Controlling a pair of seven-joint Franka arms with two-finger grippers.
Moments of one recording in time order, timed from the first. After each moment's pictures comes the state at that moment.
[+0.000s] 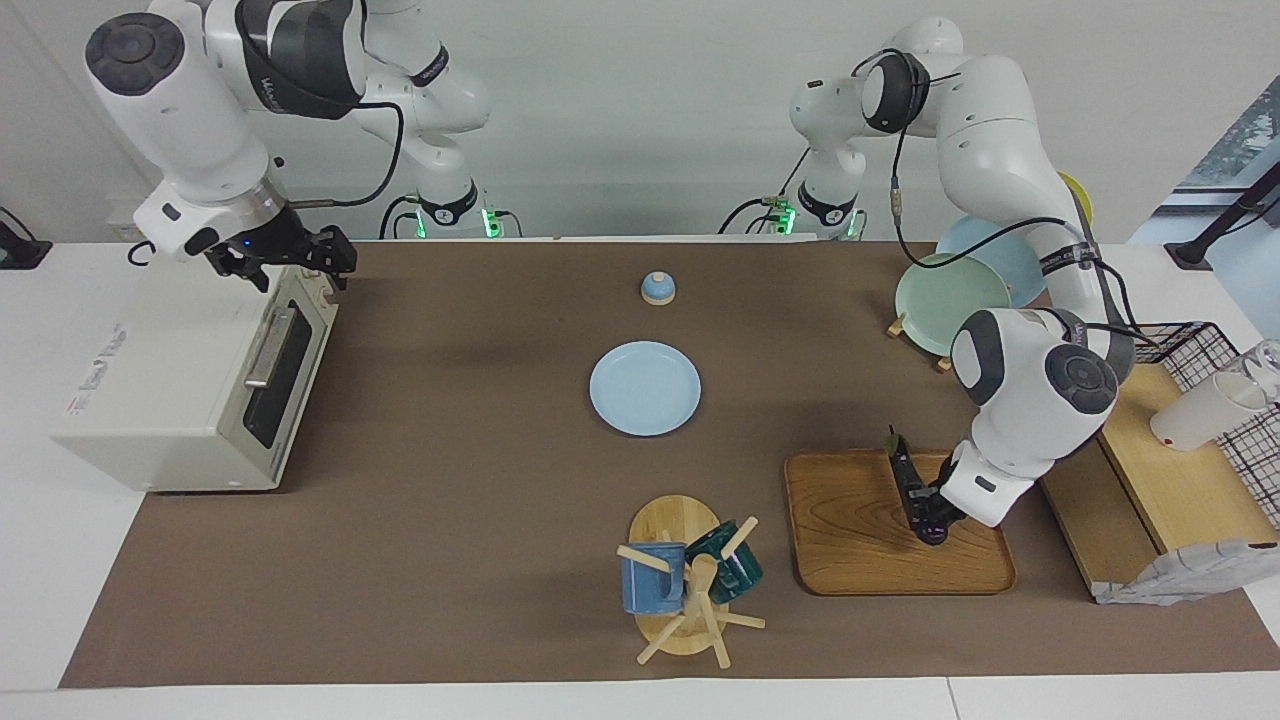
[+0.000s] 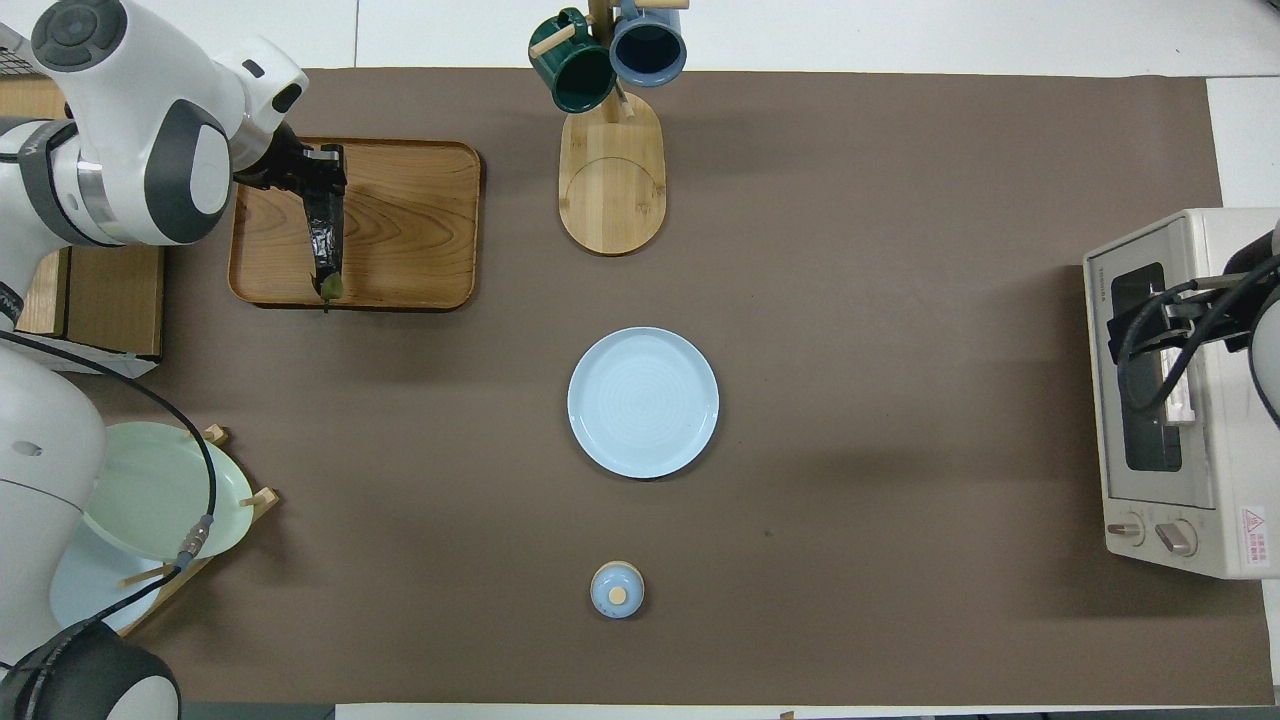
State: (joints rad) left arm -0.05 0.70 -0.10 -1.27 0.02 2.03 -0.07; right arm 0.03 0.03 -0.07 -1.63 -0.09 1.48 -0.10
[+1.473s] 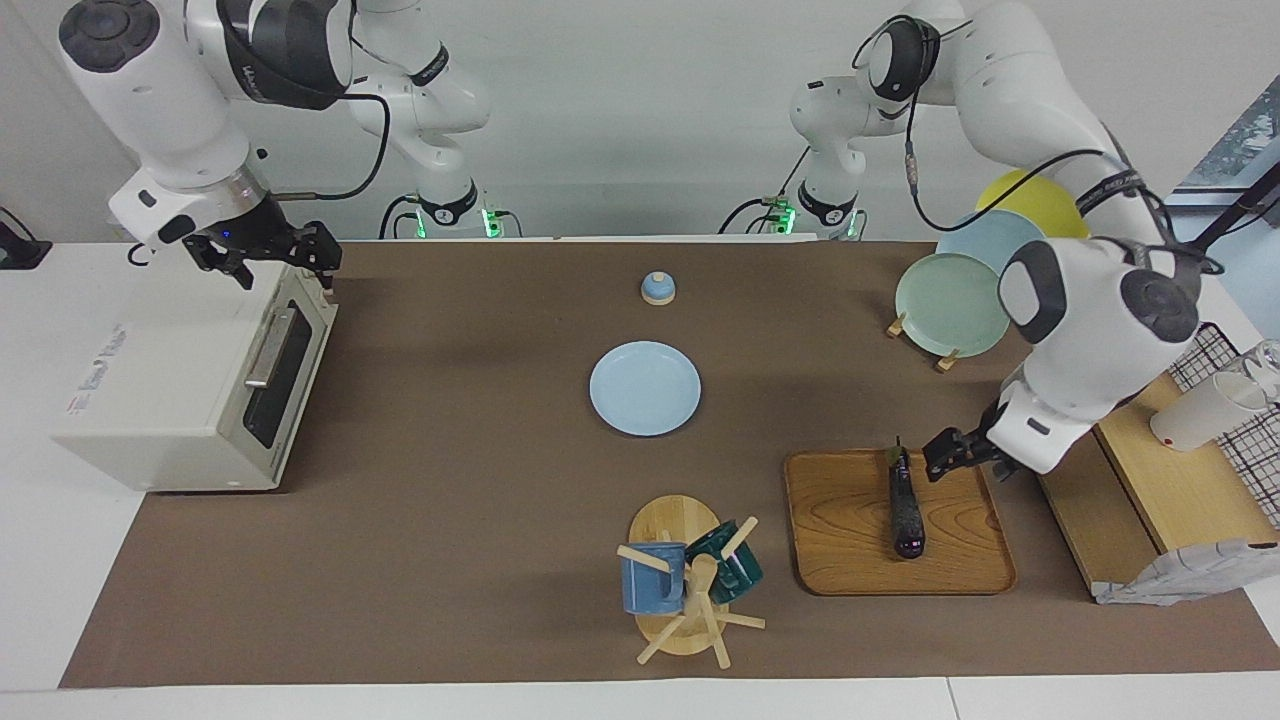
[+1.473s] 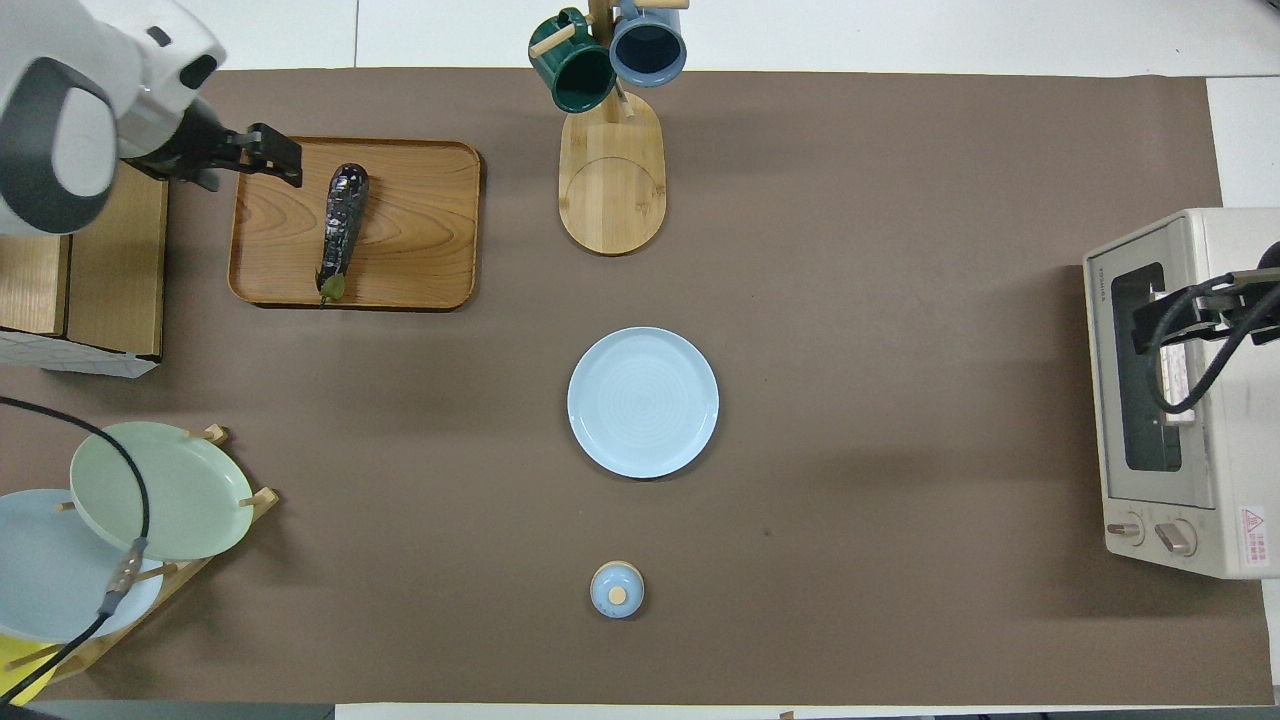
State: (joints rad) left arm 0.00 0.49 -0.09 -1.26 -0.02 1.76 -0.02; right arm 0.04 0.01 -0.11 -1.63 -0.09 1.52 -0.10
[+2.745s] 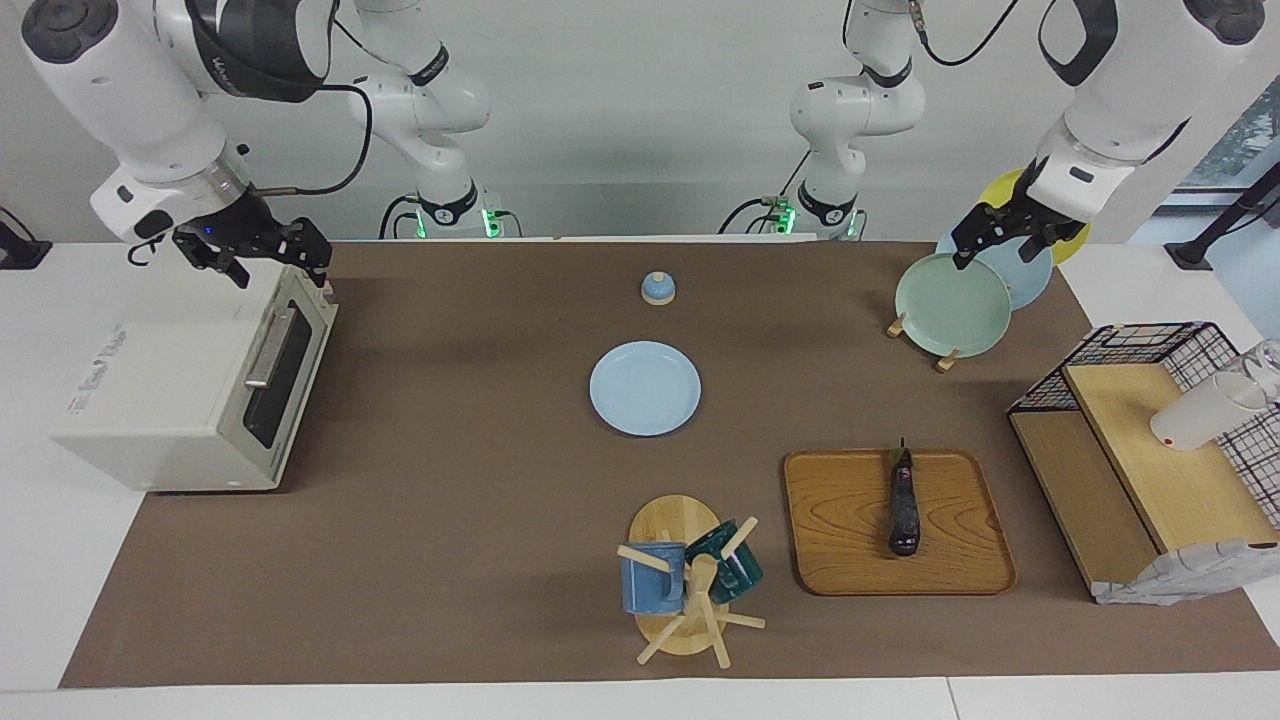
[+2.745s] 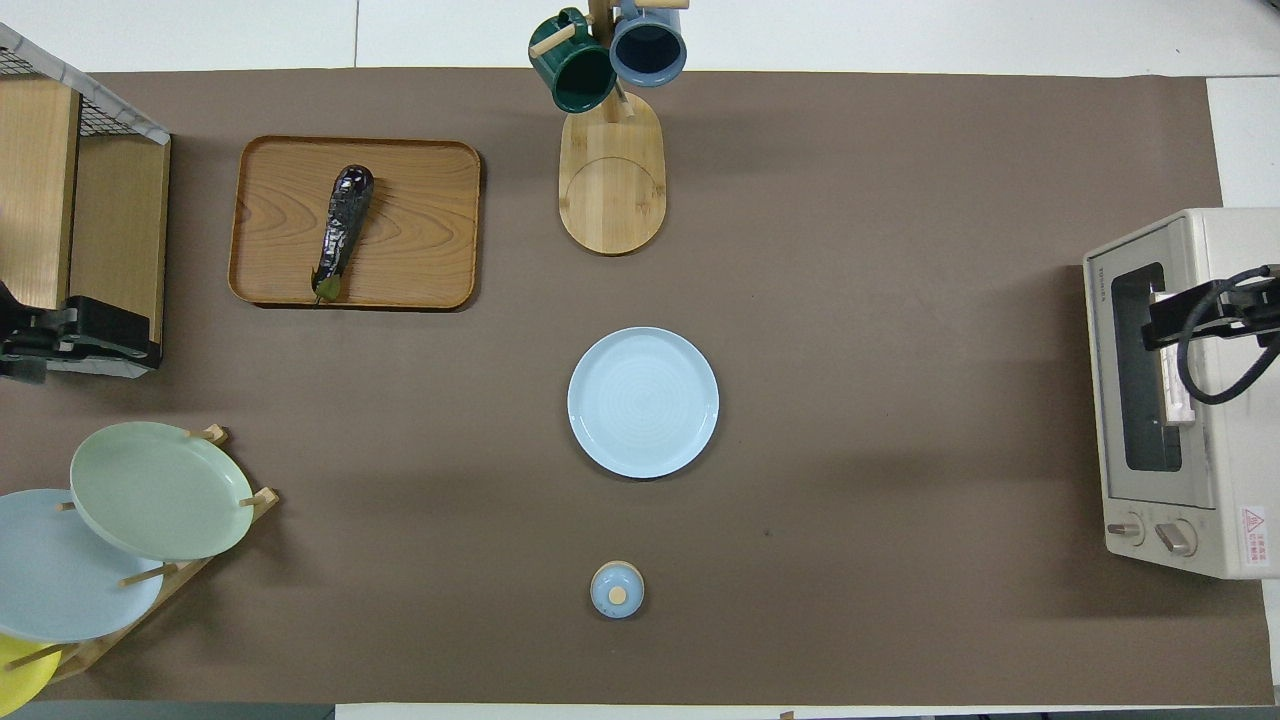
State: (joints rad) left arm 0.00 -0.07 -0.05 -1.69 -0.02 1.51 -0.09; right arm 0.03 0.01 -0.13 -1.63 -0.02 1.52 -0.10
